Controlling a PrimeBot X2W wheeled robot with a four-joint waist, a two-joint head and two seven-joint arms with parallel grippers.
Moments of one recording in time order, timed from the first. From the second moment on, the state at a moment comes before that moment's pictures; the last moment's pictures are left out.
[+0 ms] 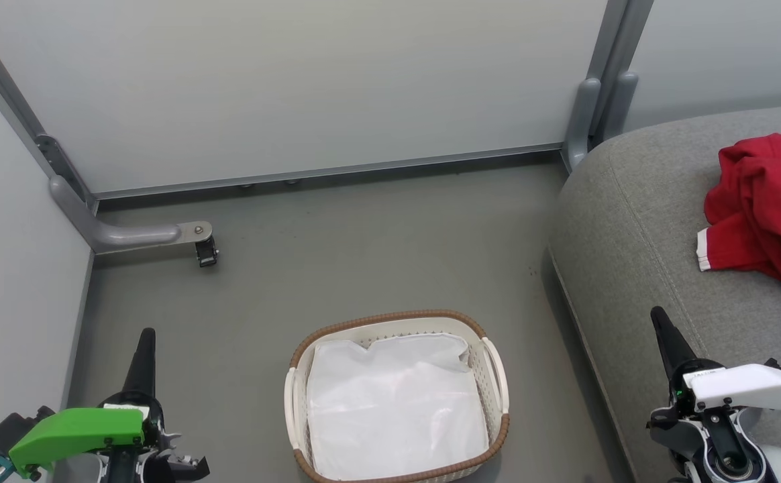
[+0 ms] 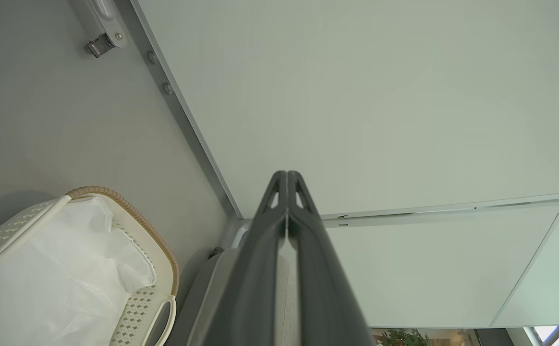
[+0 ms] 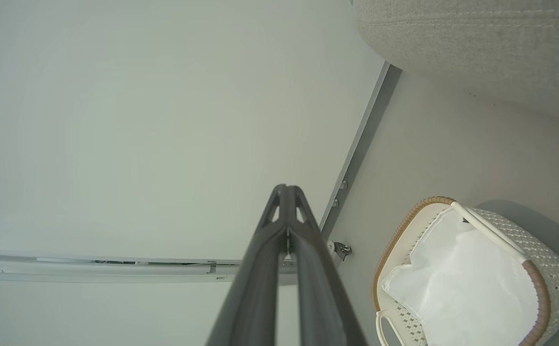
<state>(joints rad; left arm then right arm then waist) -0.07 0.05 0.09 0.25 -1.44 -0.11 0.07 -0.12 -0.05 -0.09 0.27 1.41 0.13 0.07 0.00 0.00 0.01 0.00</state>
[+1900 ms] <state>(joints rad) -0.10 0.05 0.11 0.25 -1.61 -0.13 0.11 -0.11 -0.05 -0.11 0.25 1.61 0.13 0.11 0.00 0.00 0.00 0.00</state>
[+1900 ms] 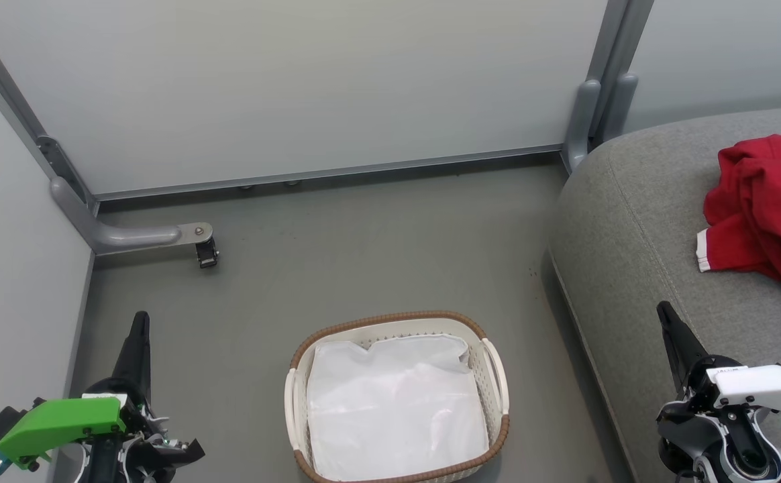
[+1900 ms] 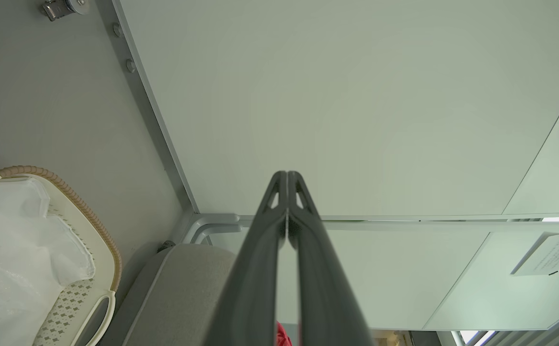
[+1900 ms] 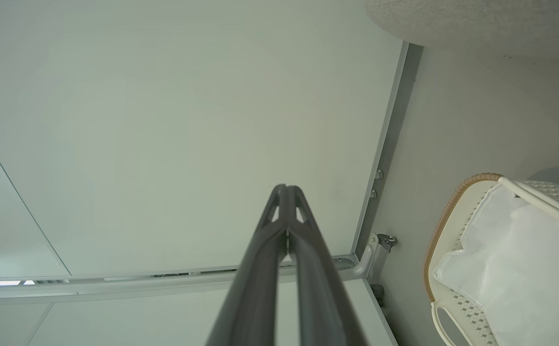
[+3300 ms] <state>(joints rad) -0.10 0.05 0.11 0.25 -1.61 -0.13 0.11 -0.11 -0.05 -0.11 0.25 1.61 0.13 0.11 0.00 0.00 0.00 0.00</state>
